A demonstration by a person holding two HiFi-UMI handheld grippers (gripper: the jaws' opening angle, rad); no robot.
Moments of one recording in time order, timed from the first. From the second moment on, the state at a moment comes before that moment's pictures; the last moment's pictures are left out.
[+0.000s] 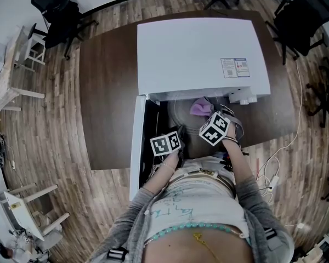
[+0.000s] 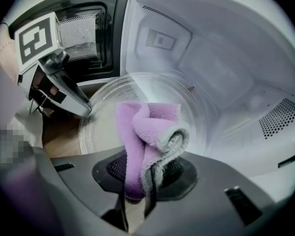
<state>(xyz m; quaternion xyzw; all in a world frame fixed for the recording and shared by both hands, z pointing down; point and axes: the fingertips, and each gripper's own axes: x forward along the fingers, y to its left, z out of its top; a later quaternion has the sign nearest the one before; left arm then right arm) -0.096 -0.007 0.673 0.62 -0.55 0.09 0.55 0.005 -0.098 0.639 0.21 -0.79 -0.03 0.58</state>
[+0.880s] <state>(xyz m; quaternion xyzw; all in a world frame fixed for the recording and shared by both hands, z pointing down) -0.096 -0.009 0.673 0.62 -0.56 0.08 0.55 -0.026 -0.048 0.654 0.10 -0.79 -0.04 0.60</state>
